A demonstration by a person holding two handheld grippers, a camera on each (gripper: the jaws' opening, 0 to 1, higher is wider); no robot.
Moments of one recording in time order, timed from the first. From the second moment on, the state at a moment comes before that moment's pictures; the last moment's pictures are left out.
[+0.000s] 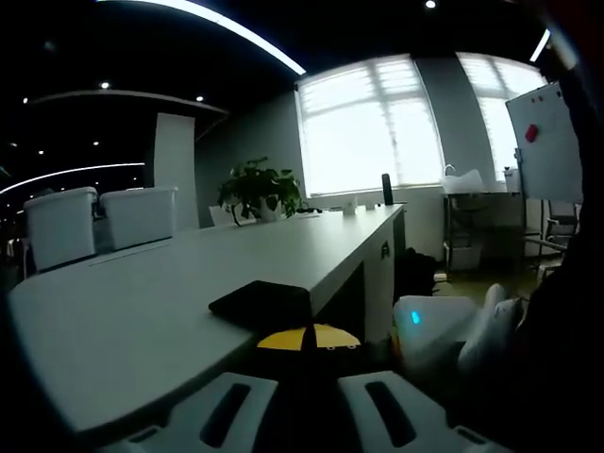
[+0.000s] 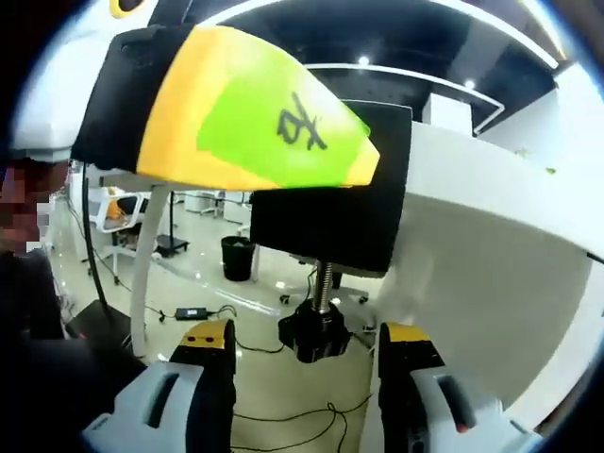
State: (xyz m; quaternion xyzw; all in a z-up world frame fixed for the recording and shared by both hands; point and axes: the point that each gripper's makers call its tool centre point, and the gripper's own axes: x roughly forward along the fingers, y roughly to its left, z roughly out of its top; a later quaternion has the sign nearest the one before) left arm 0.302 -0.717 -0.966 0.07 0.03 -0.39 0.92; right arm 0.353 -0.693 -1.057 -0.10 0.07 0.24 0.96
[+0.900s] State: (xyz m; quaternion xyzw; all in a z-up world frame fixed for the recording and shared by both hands) left arm 0.299 -0.719 -0.969 0.08 0.03 -0.39 0.92; right arm 0.336 -0.676 -1.063 -0.11 0.06 0.50 0.86
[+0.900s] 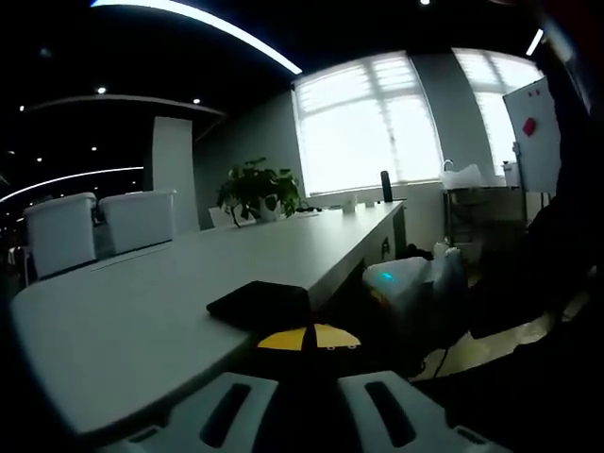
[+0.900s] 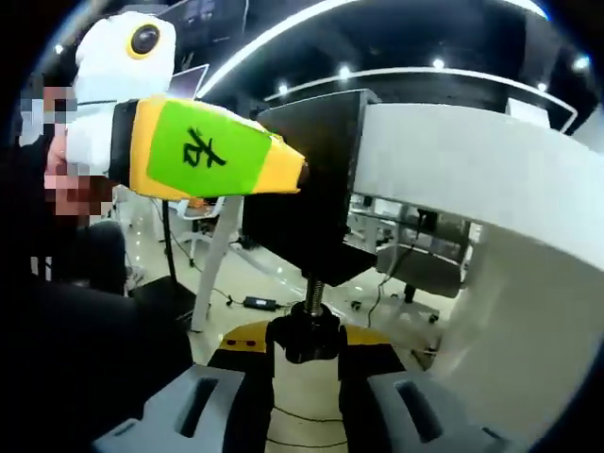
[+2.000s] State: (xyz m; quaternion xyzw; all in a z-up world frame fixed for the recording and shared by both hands) left arm 0.303 -0.709 -0.966 0.06 0.03 -0.36 0.93; right arm 0.339 -0.679 -1.059 -0.15 0.03 0.54 0.83
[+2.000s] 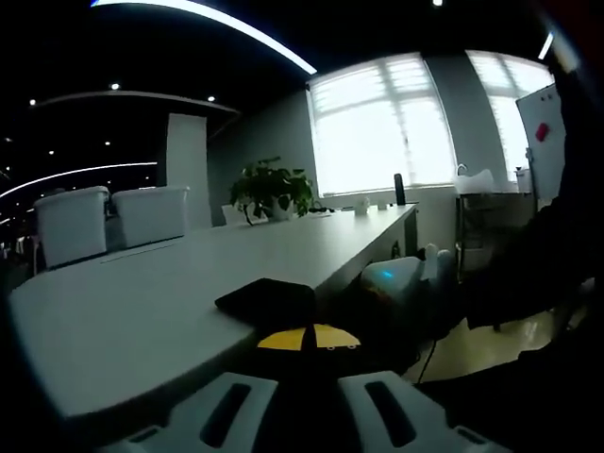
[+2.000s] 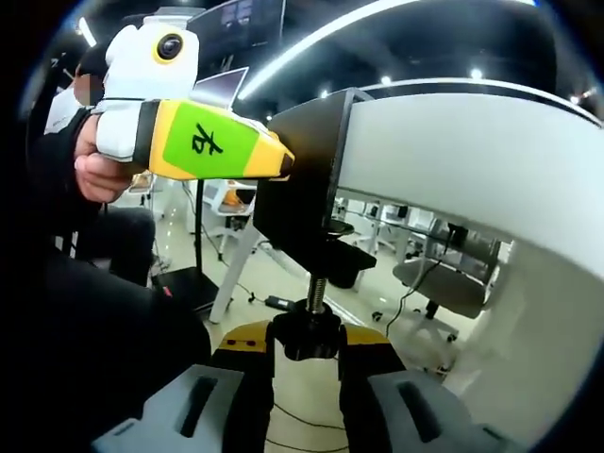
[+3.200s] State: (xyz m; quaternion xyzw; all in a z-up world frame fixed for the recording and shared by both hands) left arm 0.296 -0.713 -0.959 0.06 0.00 -0.37 0.93; right arm 0.353 -0.689 -1.049 -0.09 0.01 0.15 0.98
